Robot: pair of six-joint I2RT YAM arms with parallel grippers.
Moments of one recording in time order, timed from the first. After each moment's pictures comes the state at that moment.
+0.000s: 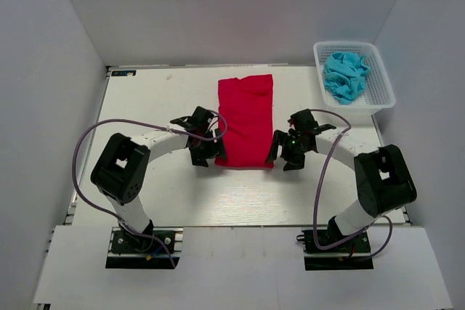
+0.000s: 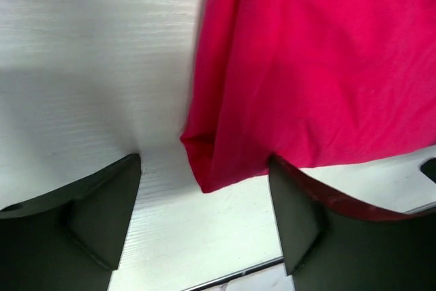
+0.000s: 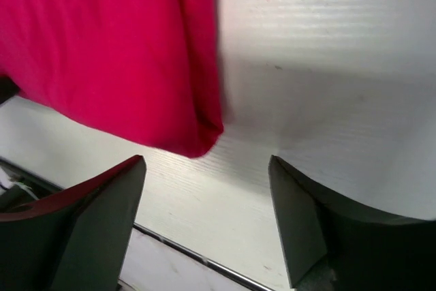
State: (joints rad) left arm -0.54 1.73 1.05 -0.48 0.16 -0.72; right arm 0.39 1.56 0.86 -0.48 -0.35 0.56
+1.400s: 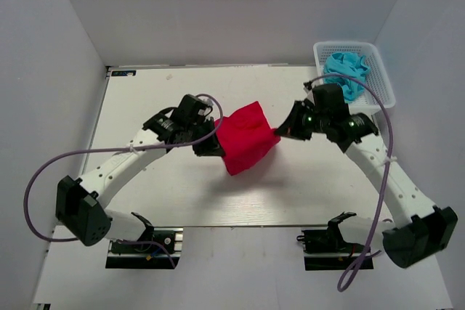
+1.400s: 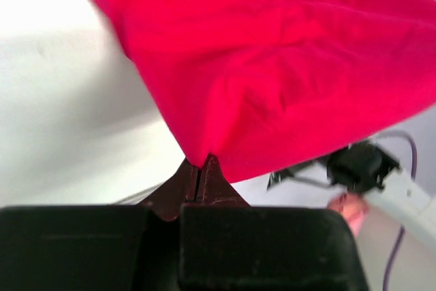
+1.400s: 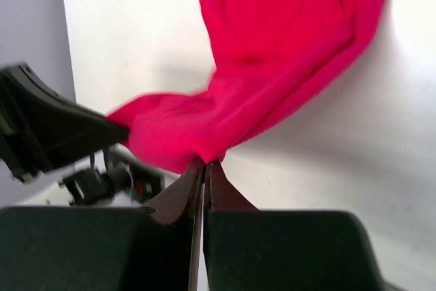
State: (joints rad) left arm -0.65 1.33 1.17 -0.77 0.26 -0.79; right arm 0.44 1.15 1.15 -0.75 -0.33 0.66
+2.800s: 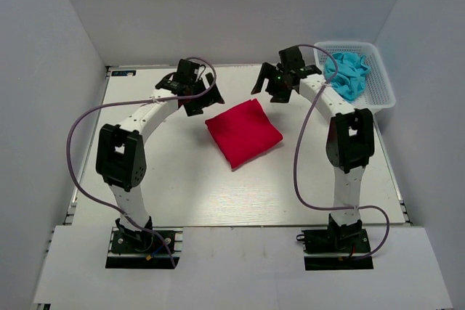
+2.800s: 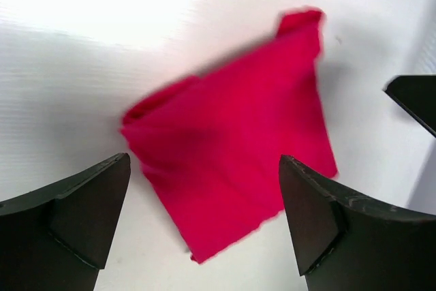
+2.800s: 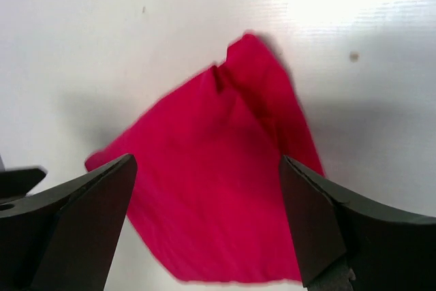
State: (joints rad) left arm -0.37 1.88 1.60 -0.59 0.08 -0.70; right arm 0.35 2.12 1.87 -0.62 -0.23 0.58
